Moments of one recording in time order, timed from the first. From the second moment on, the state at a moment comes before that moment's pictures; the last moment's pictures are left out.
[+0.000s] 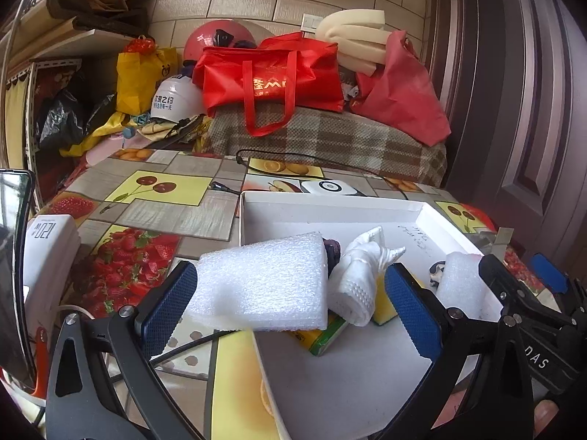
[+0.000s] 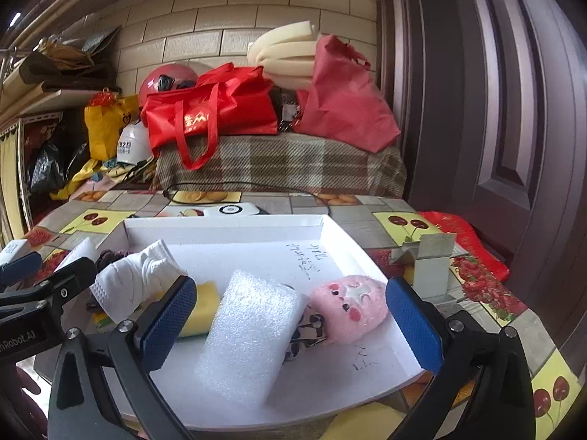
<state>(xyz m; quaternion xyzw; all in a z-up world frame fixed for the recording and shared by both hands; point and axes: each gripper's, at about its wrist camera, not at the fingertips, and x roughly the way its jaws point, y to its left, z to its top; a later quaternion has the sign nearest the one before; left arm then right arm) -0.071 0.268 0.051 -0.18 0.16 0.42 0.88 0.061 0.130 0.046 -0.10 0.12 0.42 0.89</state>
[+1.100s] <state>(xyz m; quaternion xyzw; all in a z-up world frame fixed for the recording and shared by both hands) -0.106 0.160 0.042 -0.10 0.26 0.22 0.93 0.087 0.017 0.033 -0.05 0.22 0.40 0.89</state>
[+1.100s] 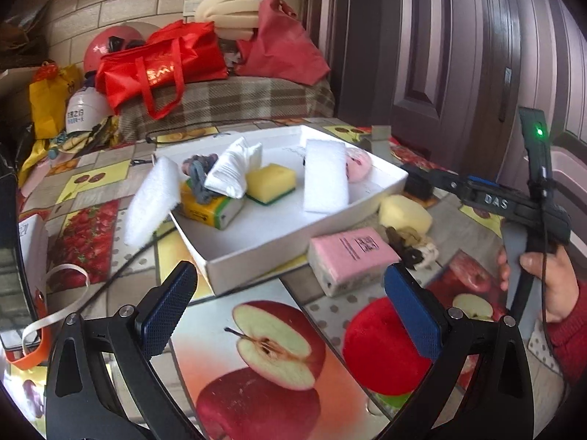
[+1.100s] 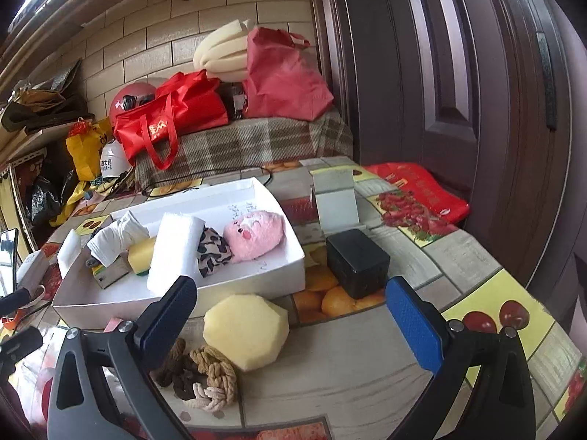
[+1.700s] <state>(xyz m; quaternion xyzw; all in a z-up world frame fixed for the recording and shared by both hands) -0.076 0.119 0.027 -0.03 0.35 0.13 0.93 0.105 0.061 -0.004 -0.14 0.37 0.43 0.81</state>
